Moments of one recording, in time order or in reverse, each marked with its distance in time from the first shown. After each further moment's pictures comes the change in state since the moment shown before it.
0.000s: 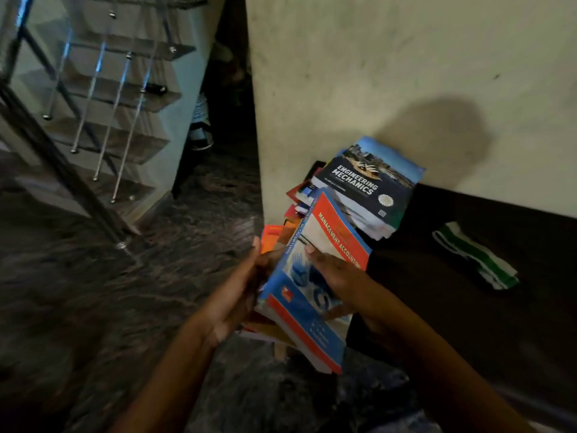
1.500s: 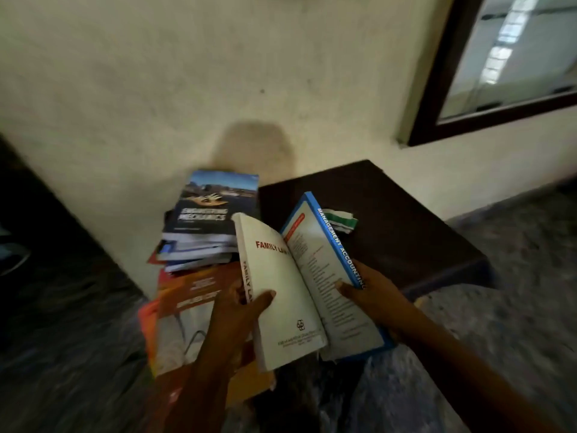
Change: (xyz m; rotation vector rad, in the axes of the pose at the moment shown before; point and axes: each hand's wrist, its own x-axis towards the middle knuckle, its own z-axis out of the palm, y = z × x) left_hand 0.036 0.004 0.120 0.355 -0.128 0.098; right_hand -0.121 0.085 -0.074 0.185 0.702 0.161
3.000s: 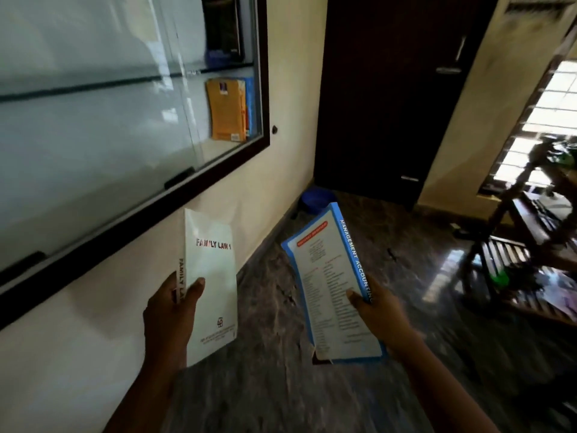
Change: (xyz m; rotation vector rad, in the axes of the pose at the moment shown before) left_hand 0.267 0.096 1.042 0.361 -0.341 0.466; right_hand 0.111 0.445 -0.918 0.086 0.927 0.371
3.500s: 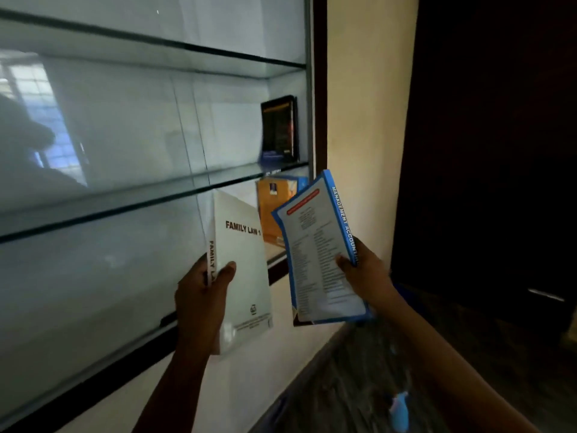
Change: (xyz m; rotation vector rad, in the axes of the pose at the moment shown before) left_hand 0.296 0.162 0.175 -0.205 0.337 0.232; right_hand 0.417 -0.208 -0.048 0.241 -0.052 -0.589
